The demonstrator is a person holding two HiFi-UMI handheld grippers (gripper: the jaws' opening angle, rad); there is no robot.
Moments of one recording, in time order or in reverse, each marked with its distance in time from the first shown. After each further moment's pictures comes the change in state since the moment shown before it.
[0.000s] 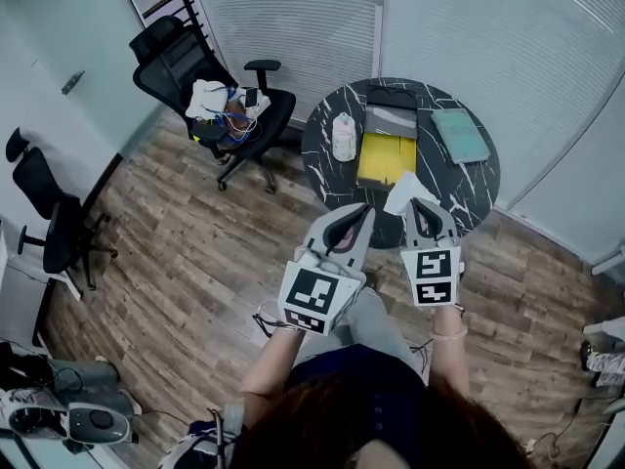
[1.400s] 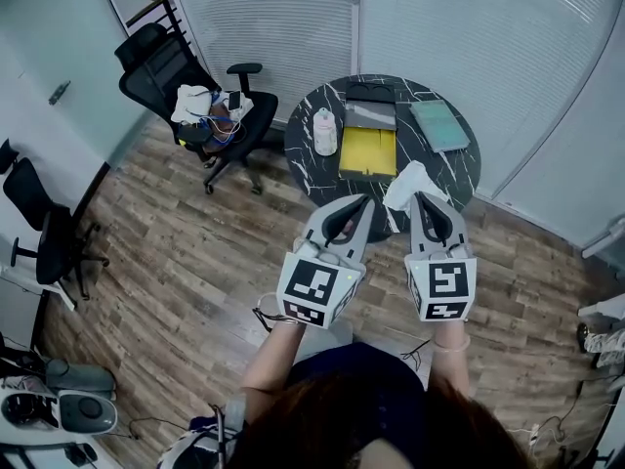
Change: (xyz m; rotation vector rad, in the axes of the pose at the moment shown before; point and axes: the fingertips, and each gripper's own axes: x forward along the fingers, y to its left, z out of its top) left arm -0.003 -0.041 0.018 -0.010 -0.023 -0.054; right arm -0.089 -0.020 0.049 0.058 -0.156 -0.079
